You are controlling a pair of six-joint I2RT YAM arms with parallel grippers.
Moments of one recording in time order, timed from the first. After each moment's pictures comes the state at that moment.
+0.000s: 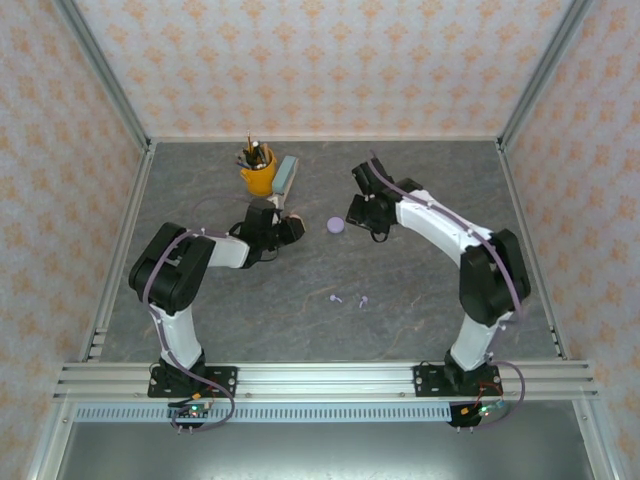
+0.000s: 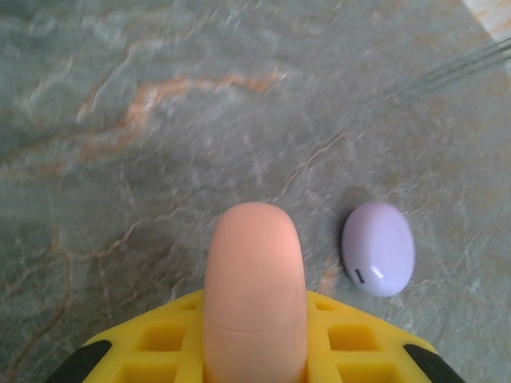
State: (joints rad) left arm -0.35 1.87 0.82 0.39 0.25 -0.75; right arm 0.52 1.78 1.40 -0.73 0.00 0.80
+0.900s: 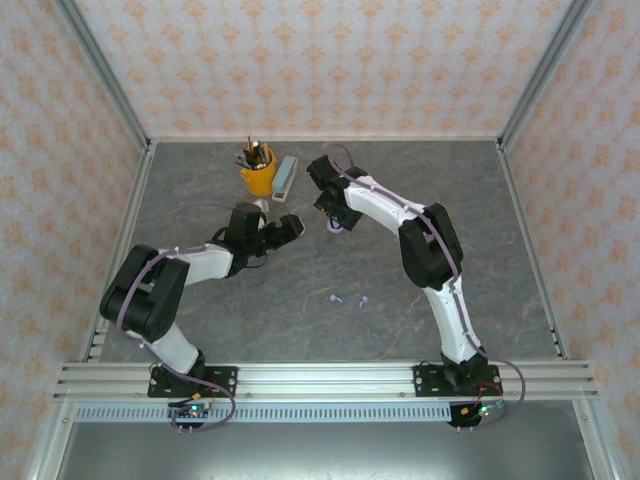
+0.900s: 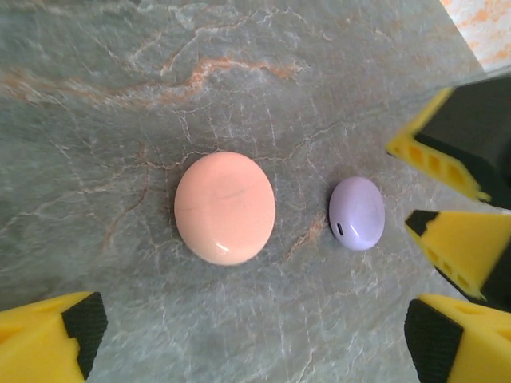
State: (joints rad) left arm -0.32 1.61 0.71 0.24 0.23 -0.82; right arm 0.62 2.25 1.89 -0.88 0.21 1.21
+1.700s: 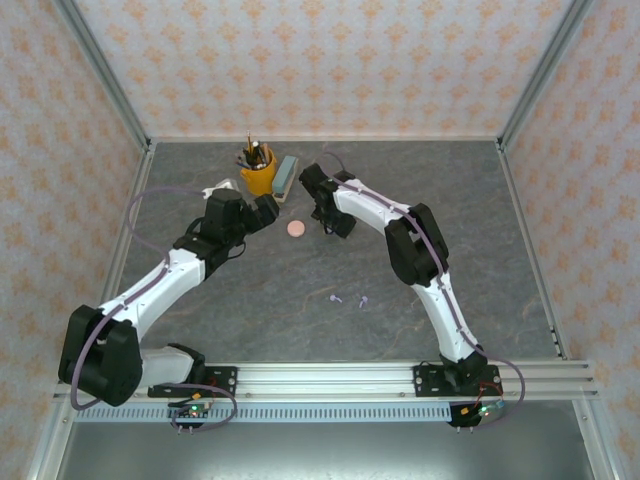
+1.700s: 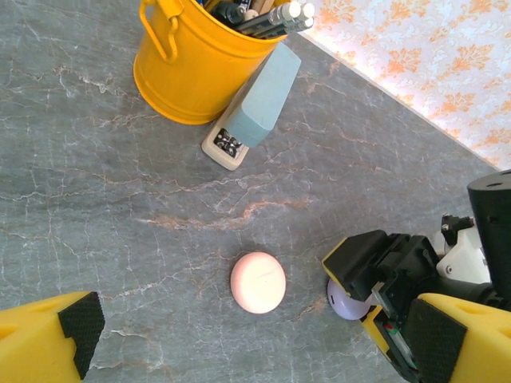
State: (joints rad) left arm -0.31 1.26 0.82 -0.16 -0.10 -0.76; right arm 0.64 2.36 1.97 -0.97 0.19 1.23
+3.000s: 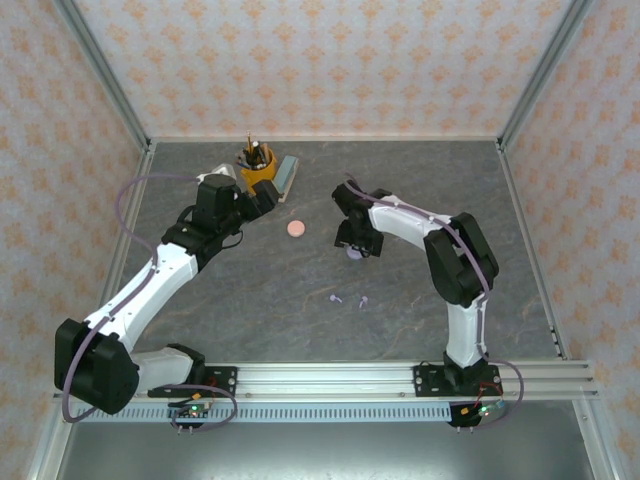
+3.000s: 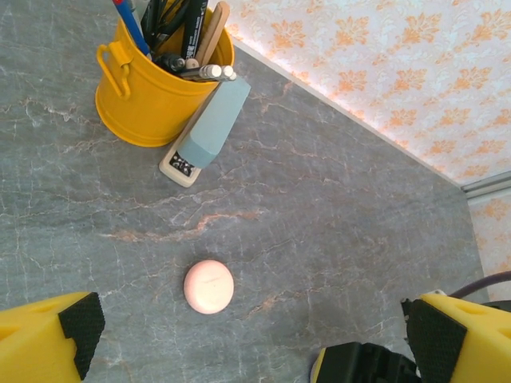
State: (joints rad) left arm -0.31 1.22 0.96 -0.30 -0.05 -0.77; right arm 0.59 1.96 1.42 -0.83 0.04 0.87
